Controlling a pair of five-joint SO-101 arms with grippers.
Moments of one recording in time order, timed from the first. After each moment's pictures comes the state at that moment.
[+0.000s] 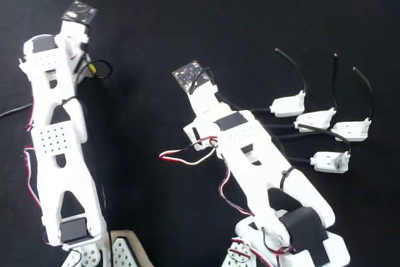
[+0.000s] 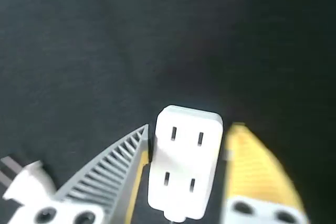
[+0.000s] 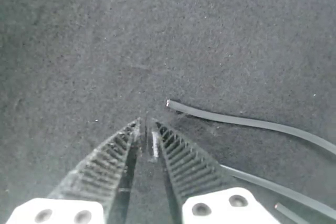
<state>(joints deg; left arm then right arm) -19.1 73.2 -70.4 75.6 -41.1 -23.4 -16.0 49.8 41.5 10.3</state>
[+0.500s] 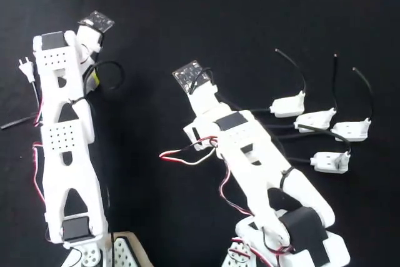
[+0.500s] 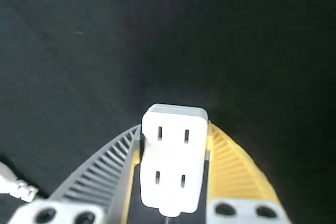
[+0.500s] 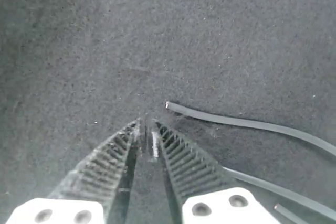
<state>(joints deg) -16.6 74.1 -82.2 97.6 -45.6 -23.4 -16.0 49.8 41.5 10.3</state>
